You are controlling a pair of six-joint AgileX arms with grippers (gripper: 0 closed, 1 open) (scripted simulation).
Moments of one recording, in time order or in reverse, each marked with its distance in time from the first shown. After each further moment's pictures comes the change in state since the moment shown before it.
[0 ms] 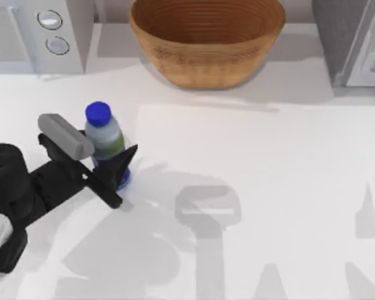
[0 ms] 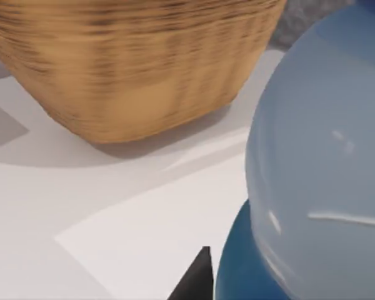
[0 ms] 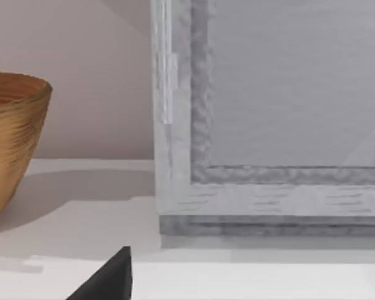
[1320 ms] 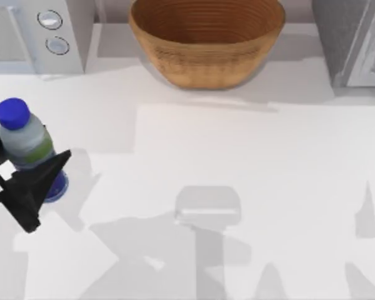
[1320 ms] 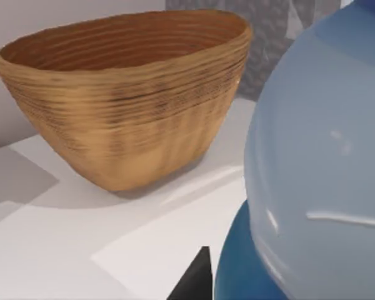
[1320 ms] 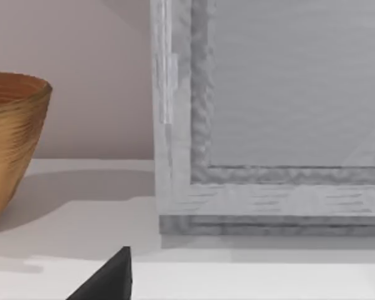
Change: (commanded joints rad) left arm 0.329 -0.832 -0.215 -0.639 0.352 0.087; right arm 0.000 0.000 0.000 0.000 0.000 0.000
